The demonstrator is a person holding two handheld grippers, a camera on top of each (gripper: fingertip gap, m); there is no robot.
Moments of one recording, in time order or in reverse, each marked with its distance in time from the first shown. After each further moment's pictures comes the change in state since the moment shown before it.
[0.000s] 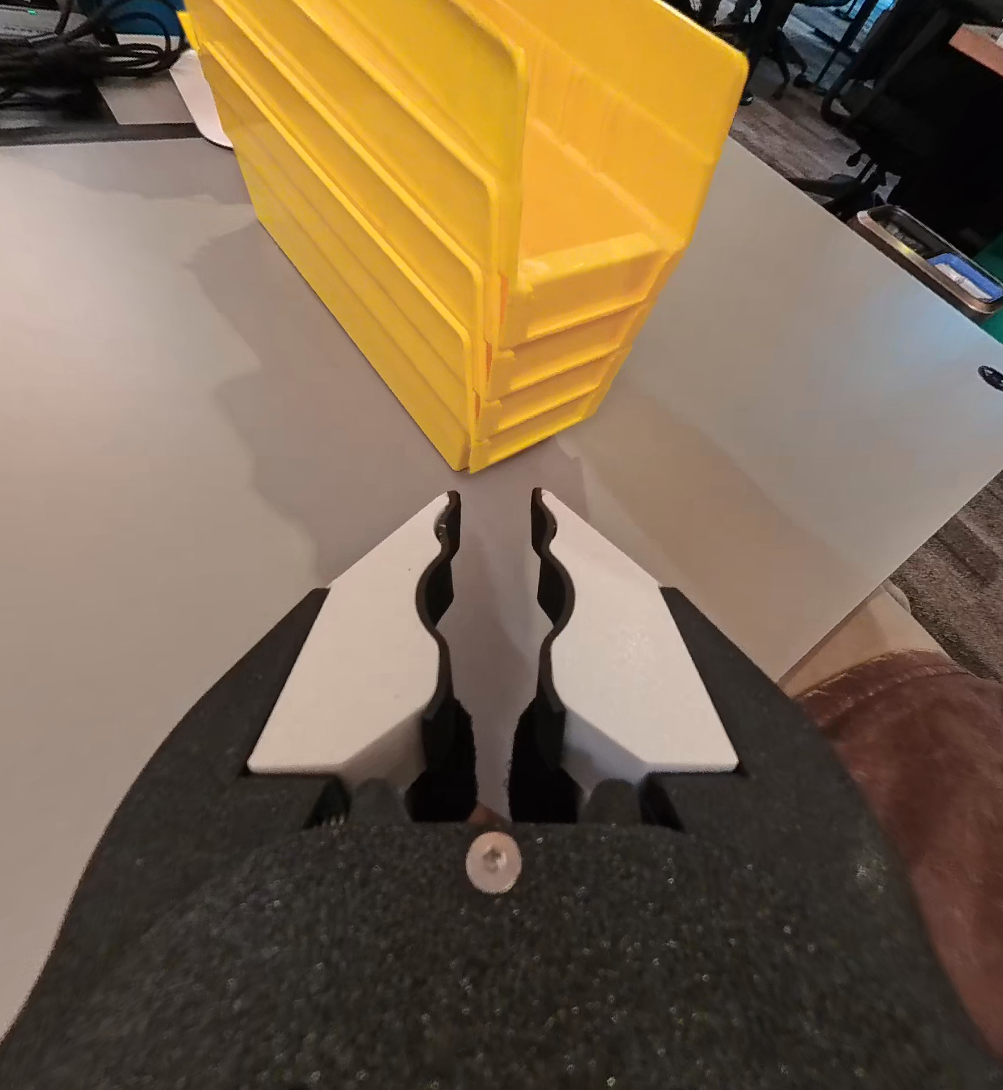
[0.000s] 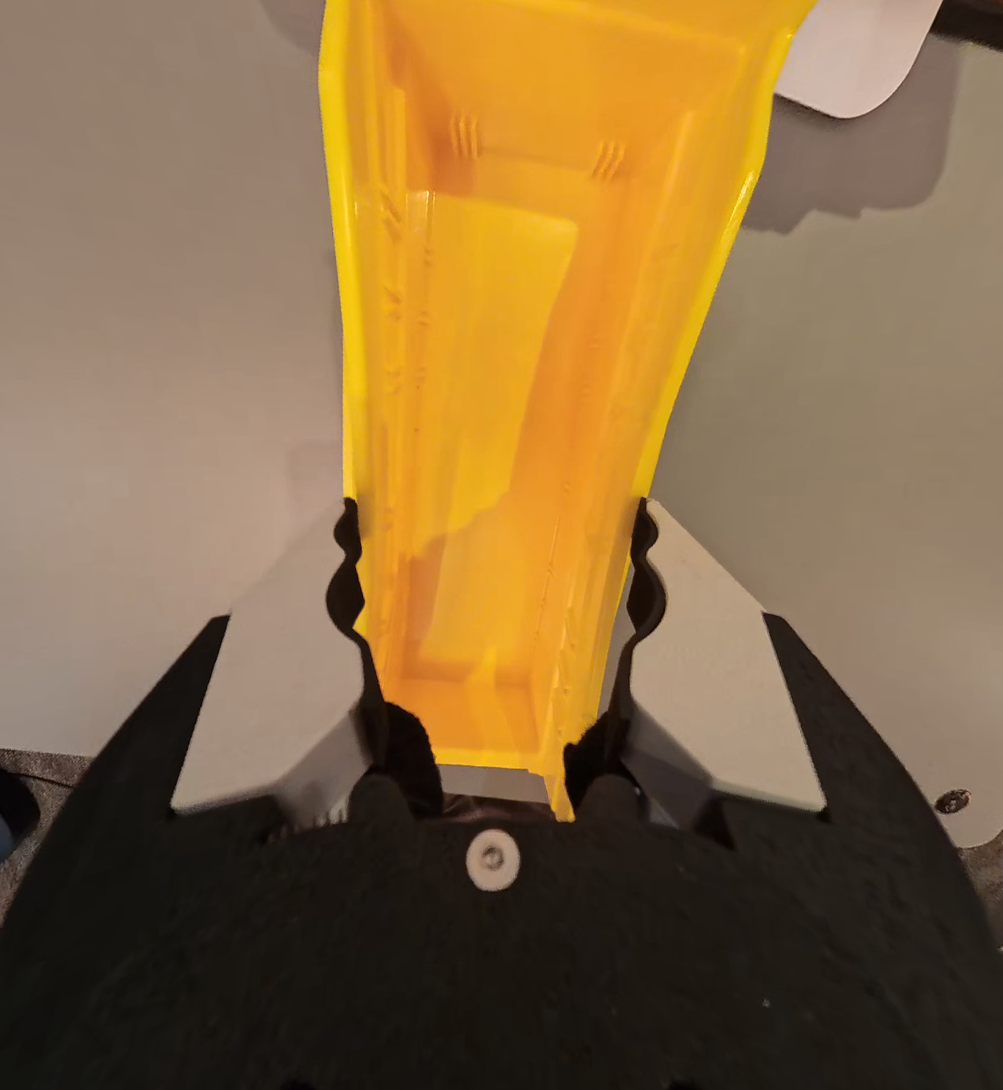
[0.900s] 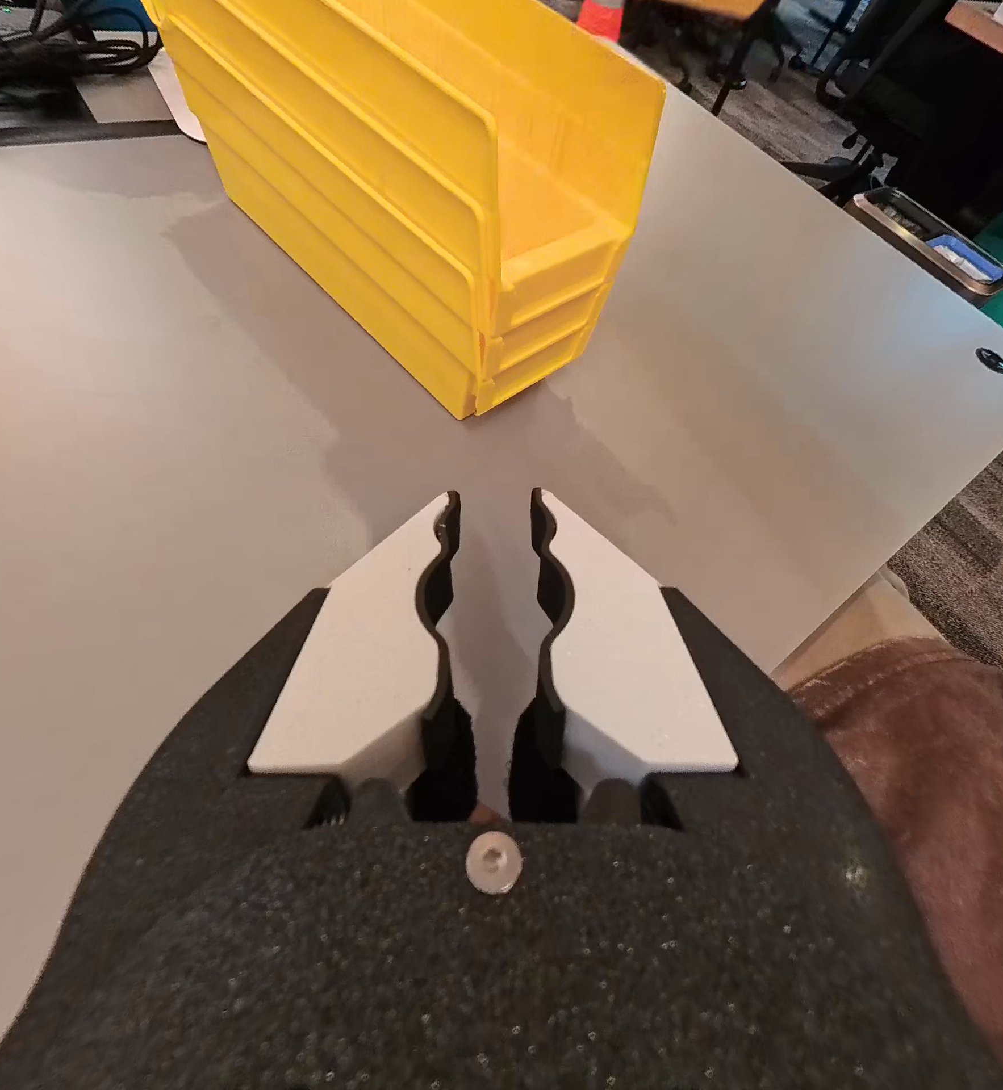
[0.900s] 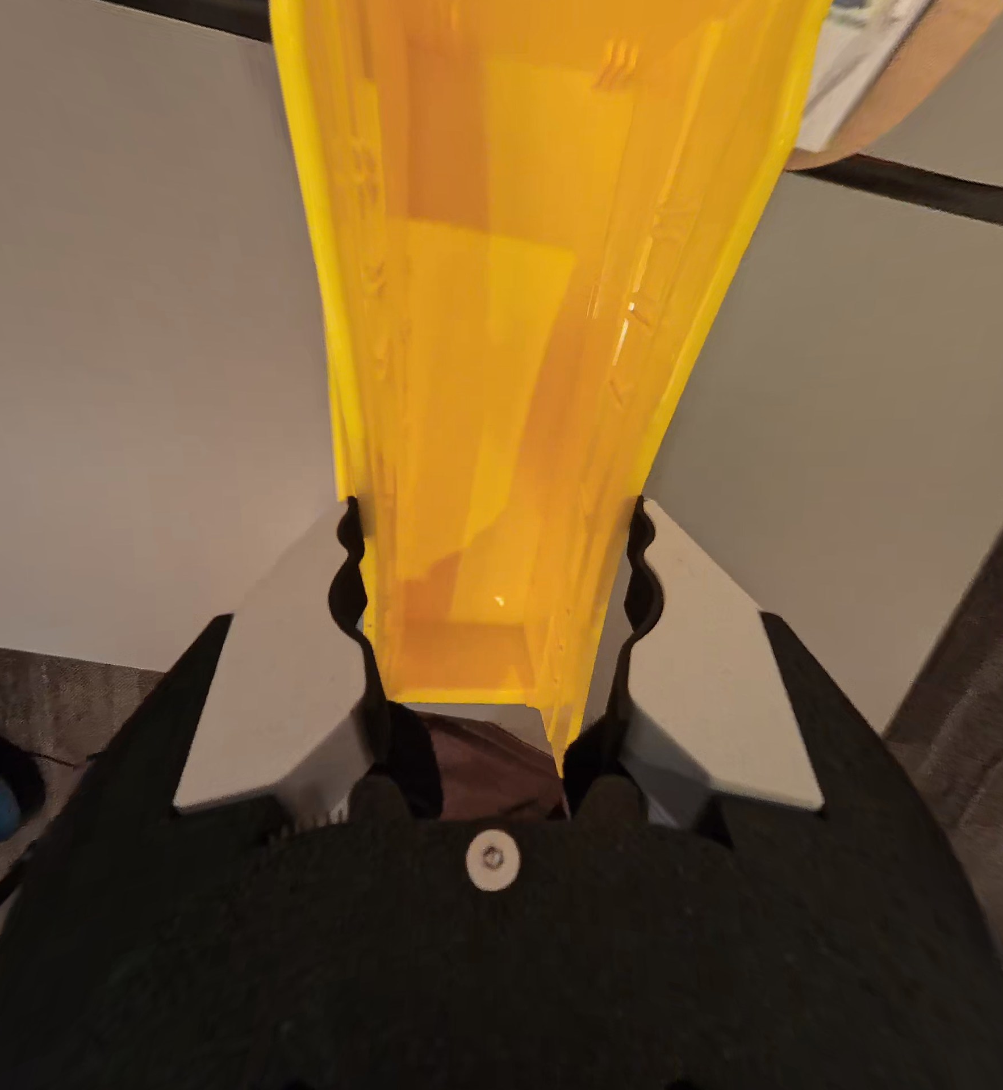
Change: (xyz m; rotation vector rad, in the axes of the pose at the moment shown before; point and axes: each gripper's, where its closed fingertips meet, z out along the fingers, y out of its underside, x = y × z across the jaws) left arm 0.007 0.003 0.002 -0.010 0.009 0.021; right arm 0.069 -0.005 -0.132 0.067 -0.022 -0.007
